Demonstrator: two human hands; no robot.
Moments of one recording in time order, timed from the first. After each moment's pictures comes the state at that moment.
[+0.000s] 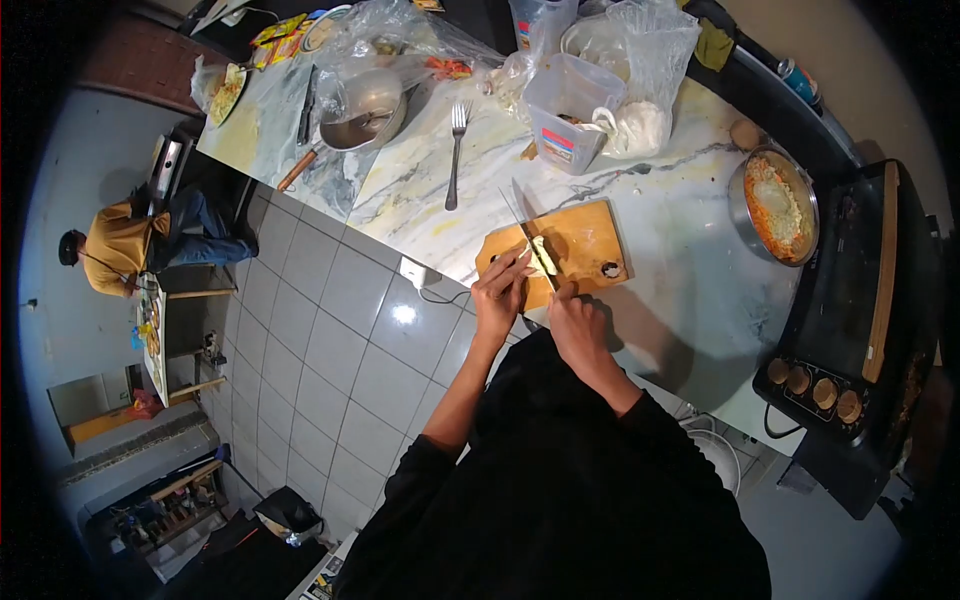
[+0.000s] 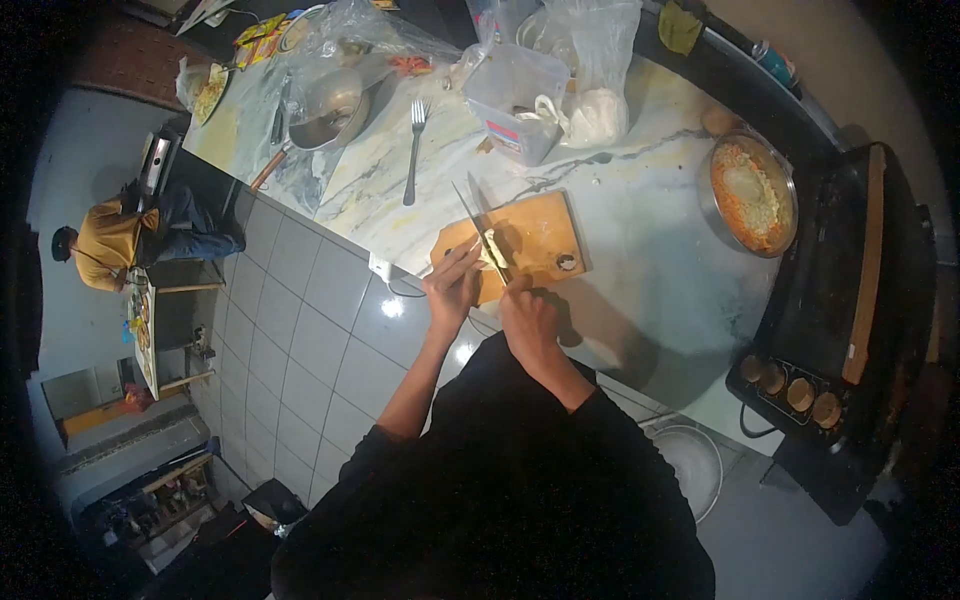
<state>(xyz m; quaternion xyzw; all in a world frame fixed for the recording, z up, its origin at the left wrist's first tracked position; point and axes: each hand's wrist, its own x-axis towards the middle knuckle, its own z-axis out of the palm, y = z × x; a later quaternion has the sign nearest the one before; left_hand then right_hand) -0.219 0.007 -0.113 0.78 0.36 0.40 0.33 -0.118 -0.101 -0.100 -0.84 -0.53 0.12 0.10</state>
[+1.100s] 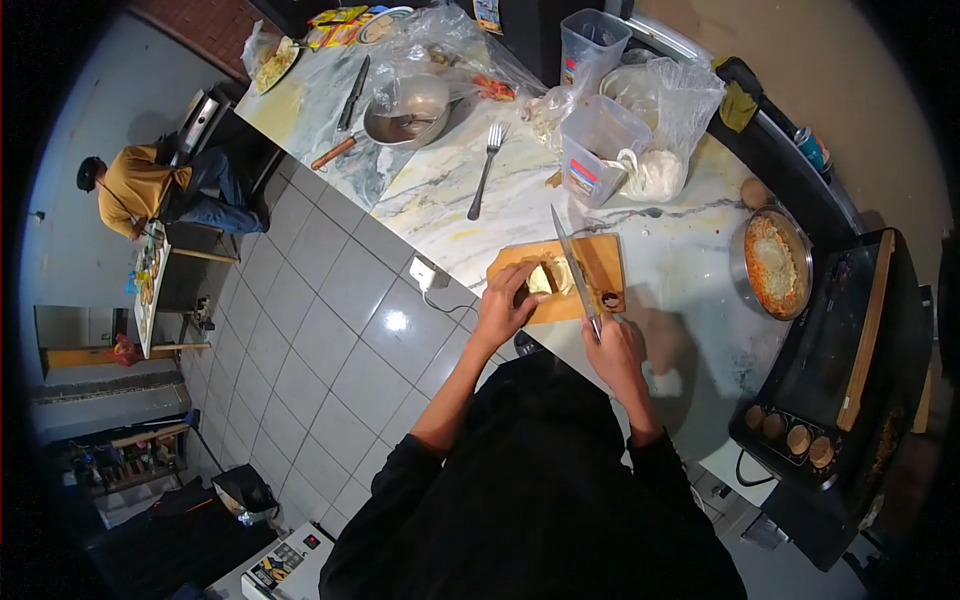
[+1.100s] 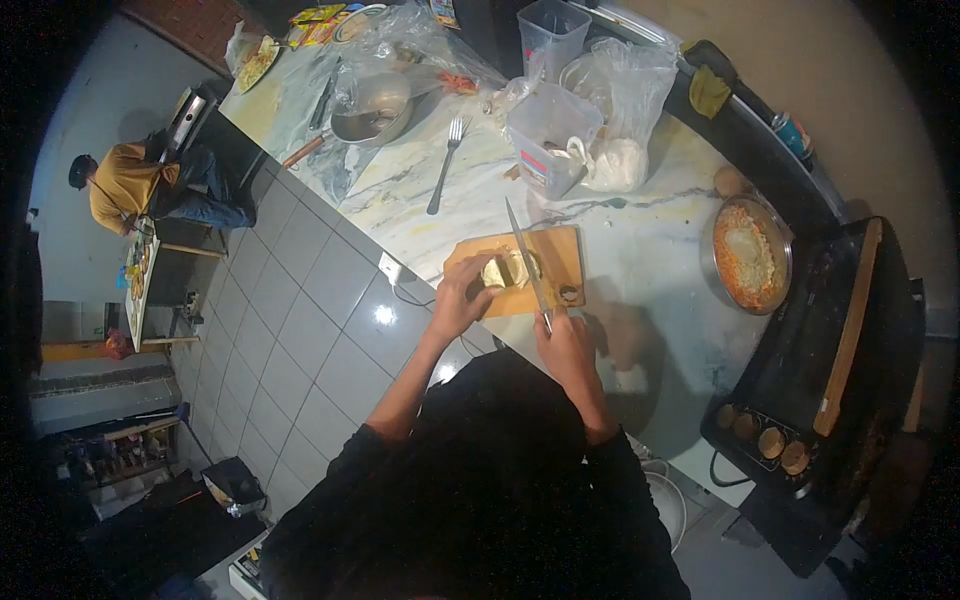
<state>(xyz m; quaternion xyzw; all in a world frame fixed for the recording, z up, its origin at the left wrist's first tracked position) -0.226 0.011 -0.104 0.82 0.35 0.31 0.32 -0.057 -0.127 -0.056 -0.80 -0.50 0.25 0.22</state>
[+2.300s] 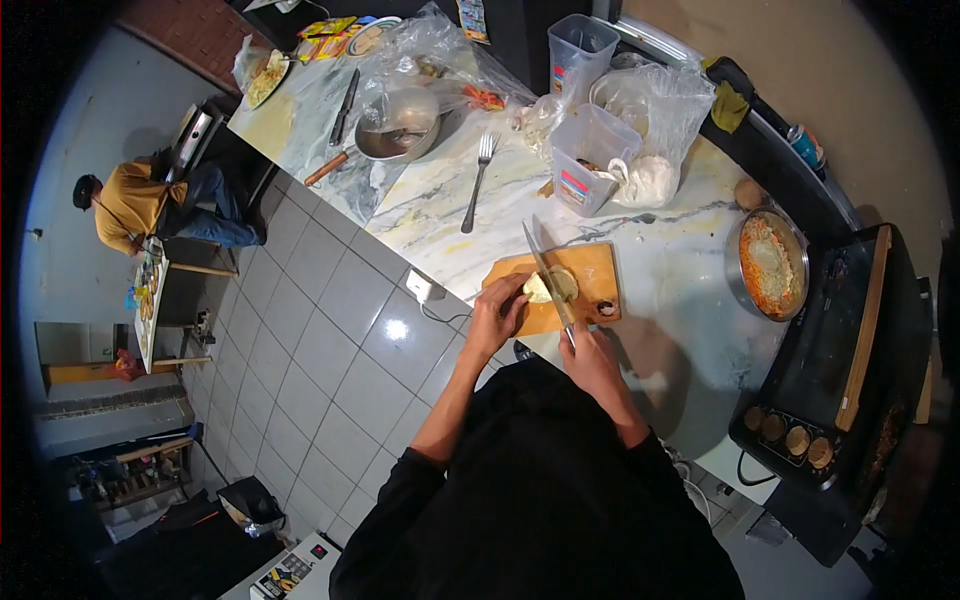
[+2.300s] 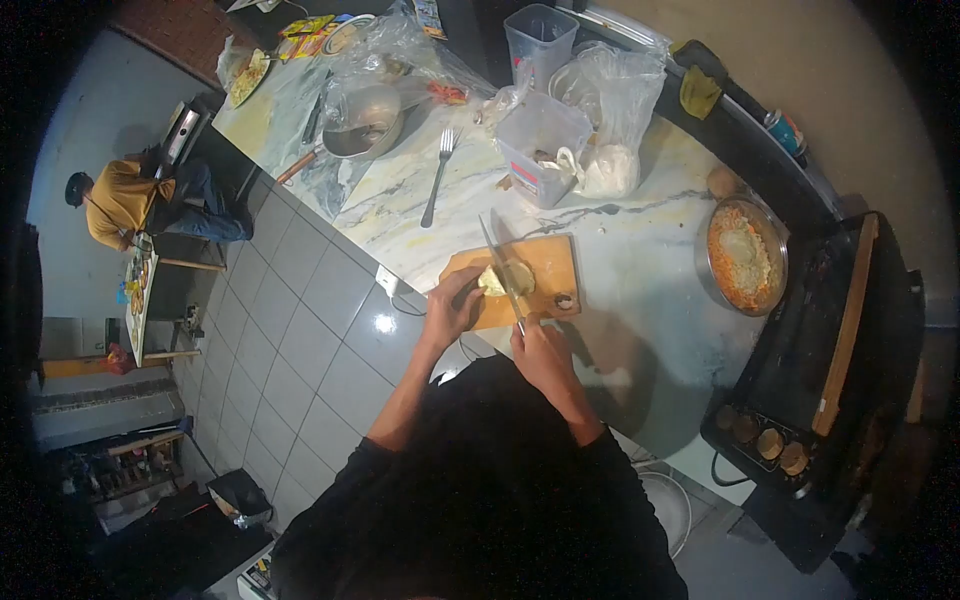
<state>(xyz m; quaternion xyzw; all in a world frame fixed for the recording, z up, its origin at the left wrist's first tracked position) -0.227 0.014 -0.090 0.78 0.38 0.32 0.38 -0.079 -0.116 -0.066 -0.78 -0.51 0.28 0.23</state>
